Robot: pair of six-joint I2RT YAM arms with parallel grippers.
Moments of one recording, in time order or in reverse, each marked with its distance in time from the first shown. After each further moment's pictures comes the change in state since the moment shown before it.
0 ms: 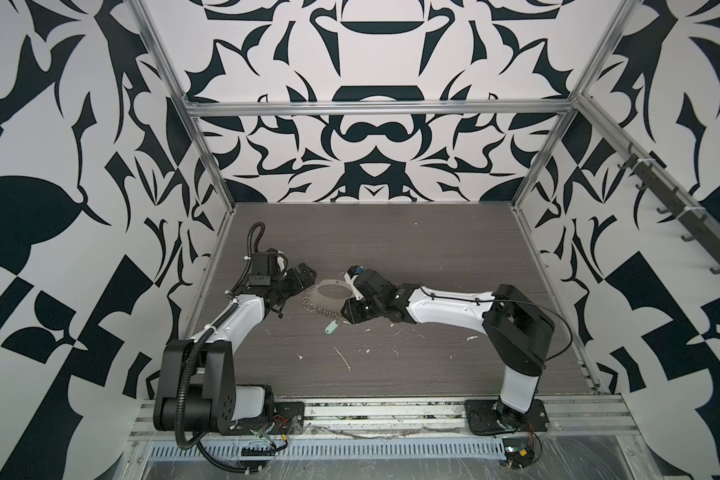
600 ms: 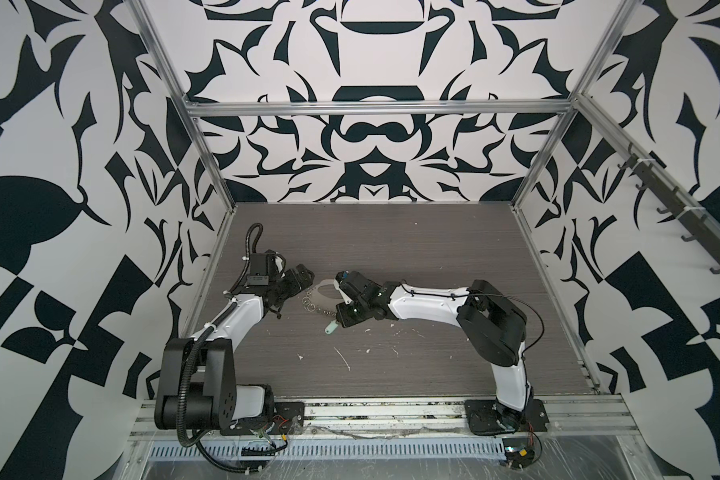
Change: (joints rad) left arm 0.021 0.010 0.000 -0.017 0.002 0.008; right arm 0.024 0.142 0.135 -0.090 -0.009 -0.045
